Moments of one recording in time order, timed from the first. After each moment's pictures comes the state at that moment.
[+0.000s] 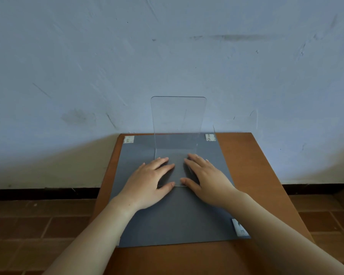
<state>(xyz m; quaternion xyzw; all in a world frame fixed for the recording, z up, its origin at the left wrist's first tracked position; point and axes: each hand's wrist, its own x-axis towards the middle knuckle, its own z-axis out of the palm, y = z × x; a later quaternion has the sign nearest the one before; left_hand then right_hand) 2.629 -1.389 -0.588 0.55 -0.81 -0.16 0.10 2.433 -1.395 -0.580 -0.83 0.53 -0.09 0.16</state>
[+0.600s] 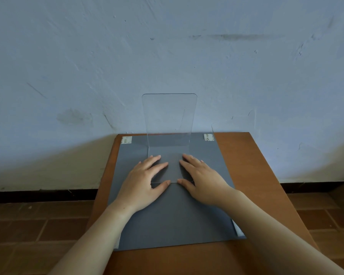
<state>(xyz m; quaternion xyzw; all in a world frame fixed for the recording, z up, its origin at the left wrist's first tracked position) 2.639 -1.391 -0.604 0.56 -0.78 -0.17 0.22 2.443 -1.398 -0.578 -0.83 0.53 -0.07 0.17</state>
